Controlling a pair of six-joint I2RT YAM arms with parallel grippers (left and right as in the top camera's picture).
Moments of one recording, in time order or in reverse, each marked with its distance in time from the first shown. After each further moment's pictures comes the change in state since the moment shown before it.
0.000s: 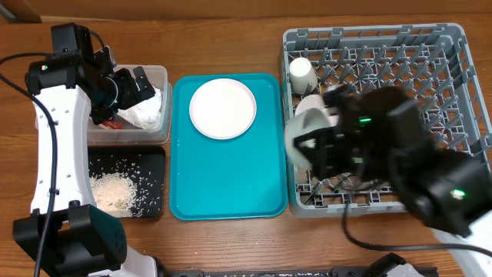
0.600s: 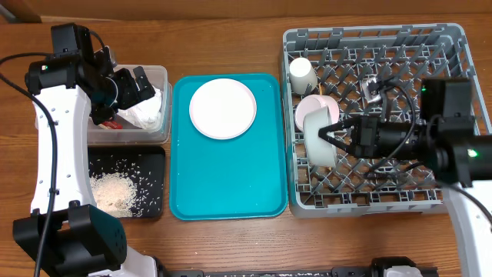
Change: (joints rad) left arm 0.000 0.000 0.000 0.000 0.000 0.000; right arm -0.479 0.055 -0.245 0.057 -0.665 -0.222
